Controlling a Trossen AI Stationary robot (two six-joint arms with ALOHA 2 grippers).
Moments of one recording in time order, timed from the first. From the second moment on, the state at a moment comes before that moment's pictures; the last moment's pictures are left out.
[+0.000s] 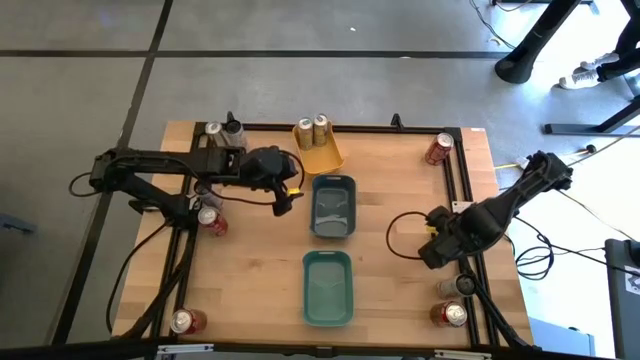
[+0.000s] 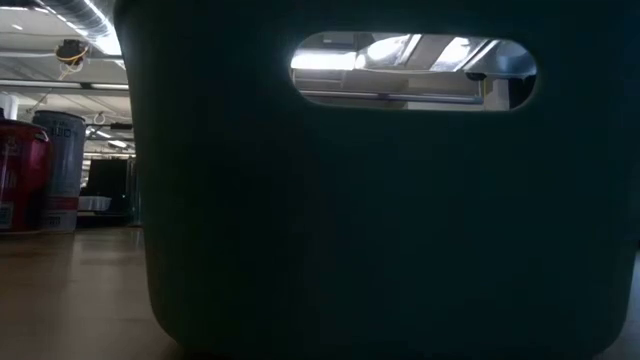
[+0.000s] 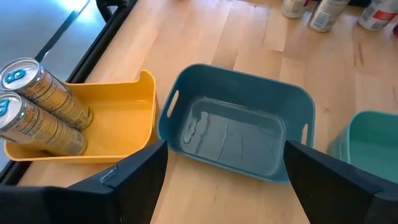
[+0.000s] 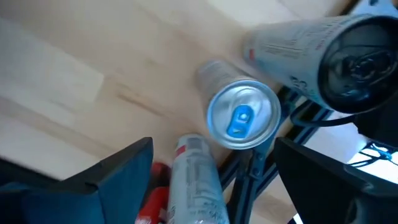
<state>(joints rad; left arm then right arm) 0.06 1.32 1.19 -0.61 -0.21 -0.13 0.62 1.27 1.23 -1.54 -0.06 1.61</state>
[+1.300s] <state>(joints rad) 0.05 1.32 1.18 -0.61 -0.21 -0.12 0.62 1.27 0.95 -1.35 -0.05 1.67</state>
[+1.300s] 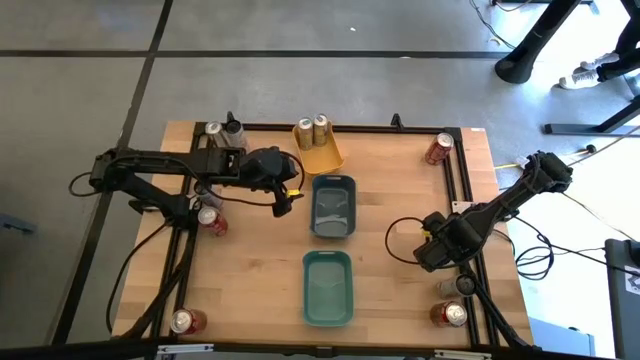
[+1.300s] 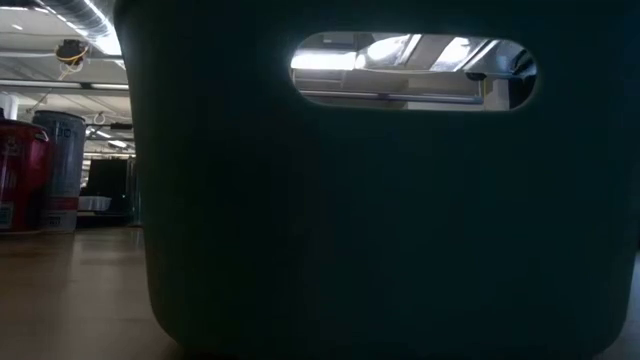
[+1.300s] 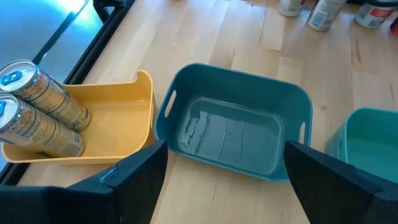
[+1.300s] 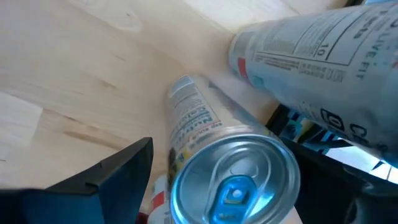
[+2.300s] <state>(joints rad) 0.05 1.32 1.18 -0.59 -0.21 -0.12 0.62 1.27 1.13 -1.39 0.05 1.46</state>
